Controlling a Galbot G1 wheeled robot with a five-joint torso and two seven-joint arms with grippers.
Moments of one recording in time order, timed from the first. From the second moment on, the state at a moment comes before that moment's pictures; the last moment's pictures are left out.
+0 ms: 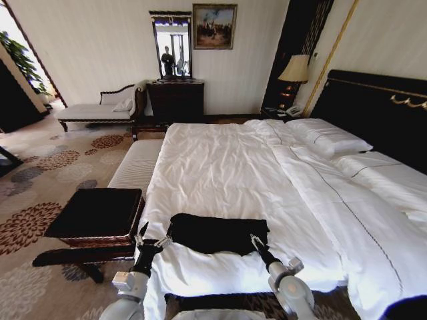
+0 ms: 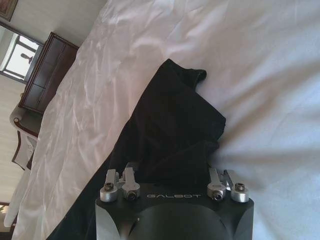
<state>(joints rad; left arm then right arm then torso) 1.81 -1.14 -0.39 -2.20 -0.32 -0.16 -0.23 -1.57 1.40 0.61 1.83 1.24 -0.29 0.15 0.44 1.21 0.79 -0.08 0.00</state>
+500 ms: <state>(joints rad) 1.81 -1.15 -0.38 -2.19 -0.32 -0.16 -0.23 -1.53 1.41 0.61 1.80 1.23 -0.28 0.15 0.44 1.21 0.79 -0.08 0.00</state>
